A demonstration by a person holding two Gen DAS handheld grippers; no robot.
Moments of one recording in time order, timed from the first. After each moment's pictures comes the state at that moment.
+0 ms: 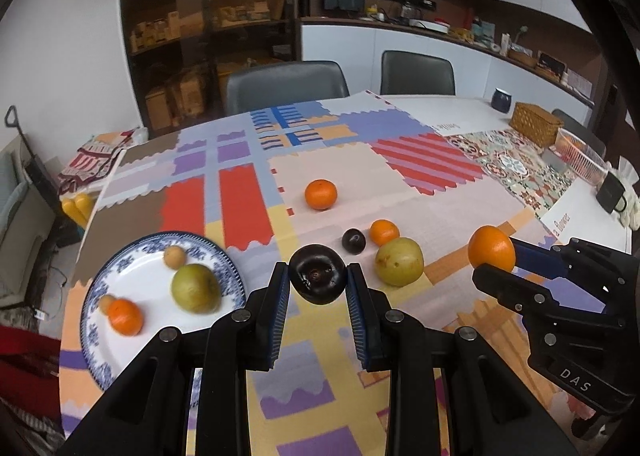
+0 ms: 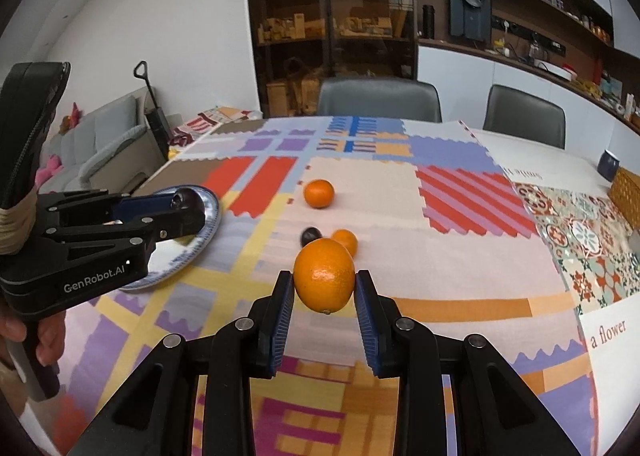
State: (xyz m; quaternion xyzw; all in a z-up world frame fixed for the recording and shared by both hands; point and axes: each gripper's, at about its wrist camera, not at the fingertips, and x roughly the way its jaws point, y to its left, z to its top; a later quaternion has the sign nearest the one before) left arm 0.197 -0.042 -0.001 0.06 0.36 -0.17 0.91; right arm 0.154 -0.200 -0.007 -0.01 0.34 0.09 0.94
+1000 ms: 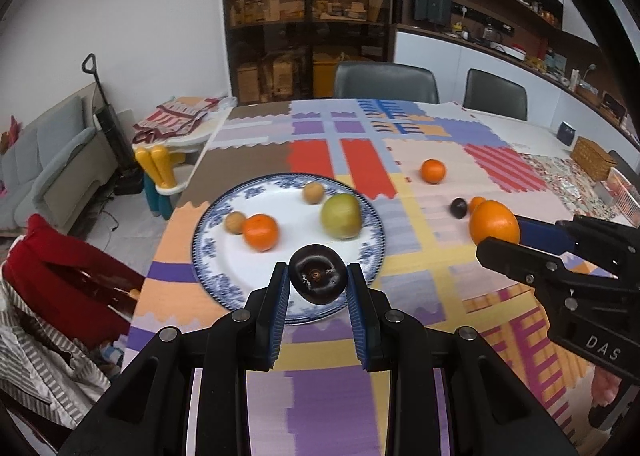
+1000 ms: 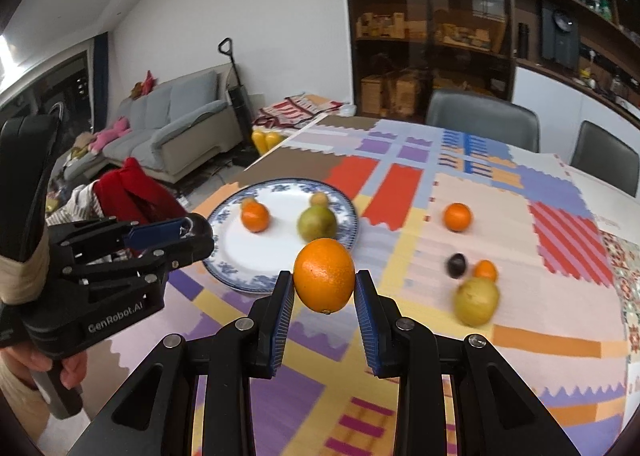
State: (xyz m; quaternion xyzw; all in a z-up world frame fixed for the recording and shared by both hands) left arm 0.139 0.076 -0.010 0.01 0.37 -0.04 0.93; right arm 0.145 -0.090 0.007 -0.05 0.34 0.23 0.91
